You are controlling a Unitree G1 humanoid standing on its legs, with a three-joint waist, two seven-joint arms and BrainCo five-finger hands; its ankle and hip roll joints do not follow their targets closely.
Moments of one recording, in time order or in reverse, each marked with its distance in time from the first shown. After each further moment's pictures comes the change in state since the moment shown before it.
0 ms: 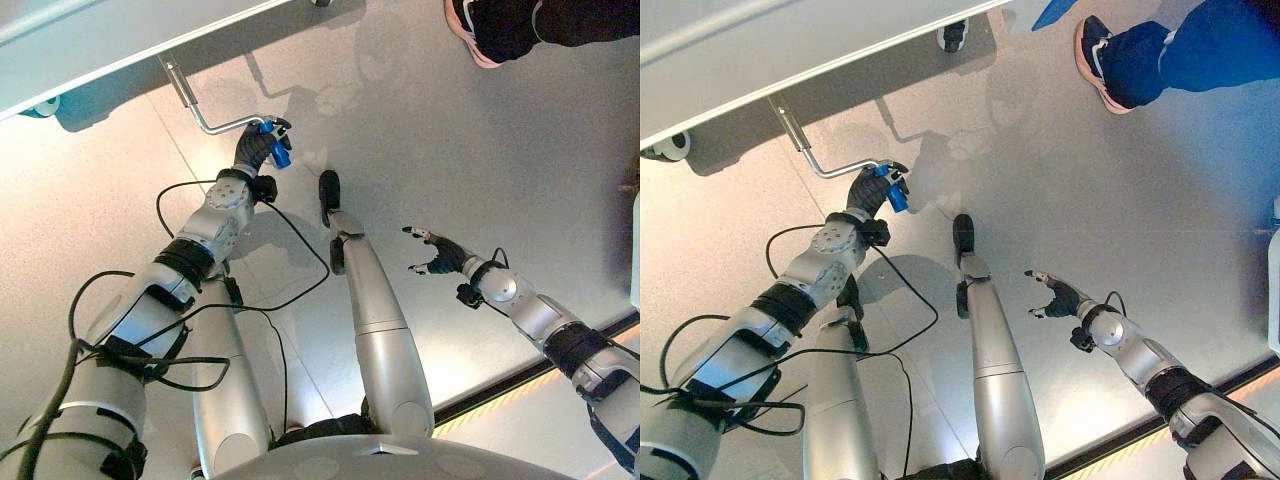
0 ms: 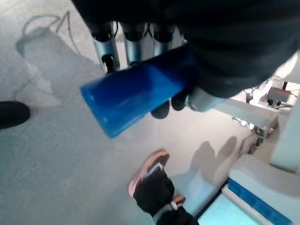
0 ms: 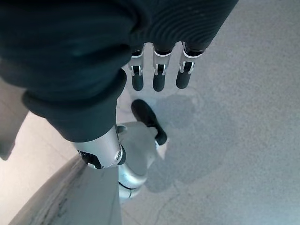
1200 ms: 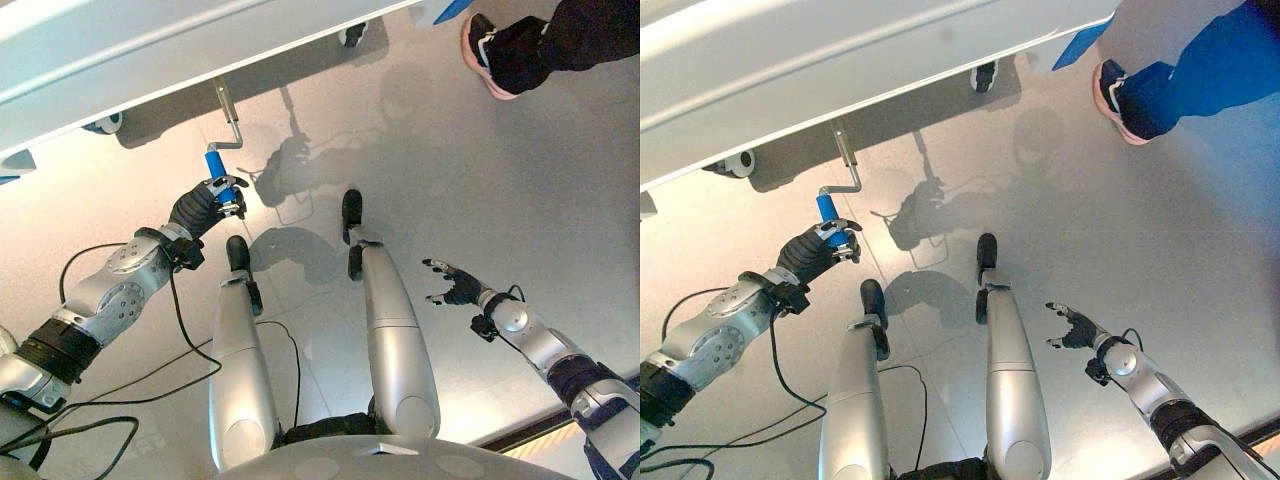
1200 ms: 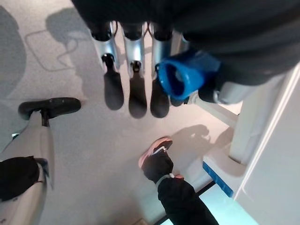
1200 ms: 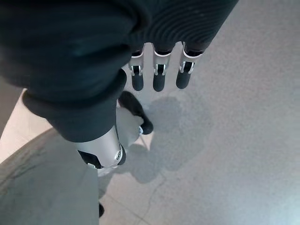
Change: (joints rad) left arm 0.601 0.358 0.299 -0.505 -0.270 0.138 -0.243; right arm 0.148 0.073 -0.120 0.139 -0.043 -0.013 0.060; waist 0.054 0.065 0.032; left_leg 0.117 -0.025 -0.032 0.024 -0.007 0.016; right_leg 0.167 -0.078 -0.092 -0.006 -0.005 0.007
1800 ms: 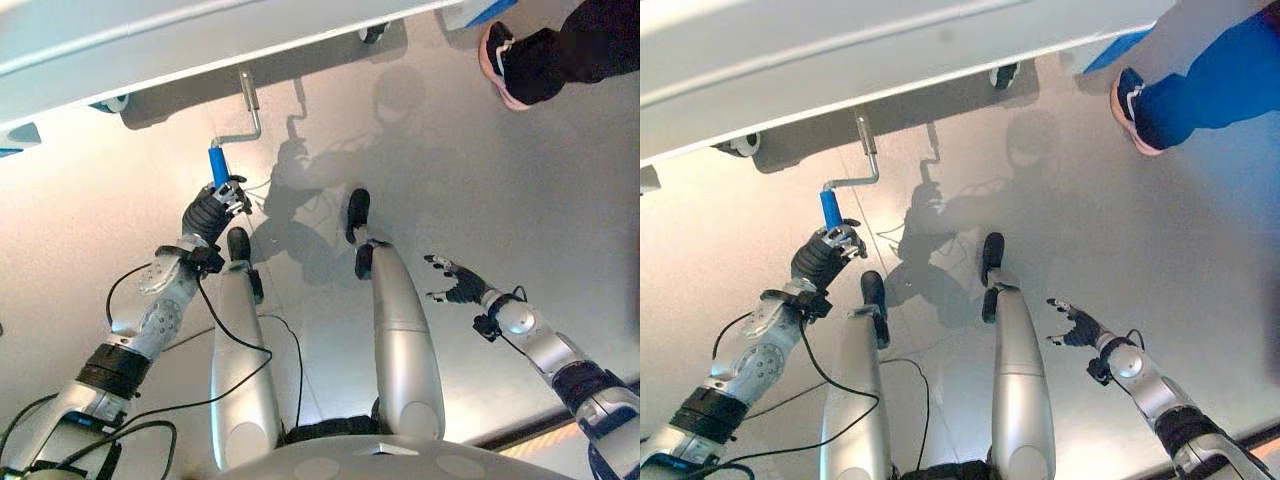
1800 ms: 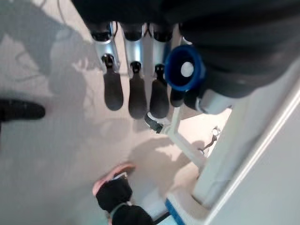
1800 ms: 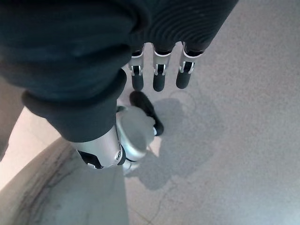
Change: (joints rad) left arm 0.006 -0.243 0.105 0.065 0.227 -0.081 0.086; right arm 0.015 -0.001 -0.051 -0.045 0.027 -0.014 -0.012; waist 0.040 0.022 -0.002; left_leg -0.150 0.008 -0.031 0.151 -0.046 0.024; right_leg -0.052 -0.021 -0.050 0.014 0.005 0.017
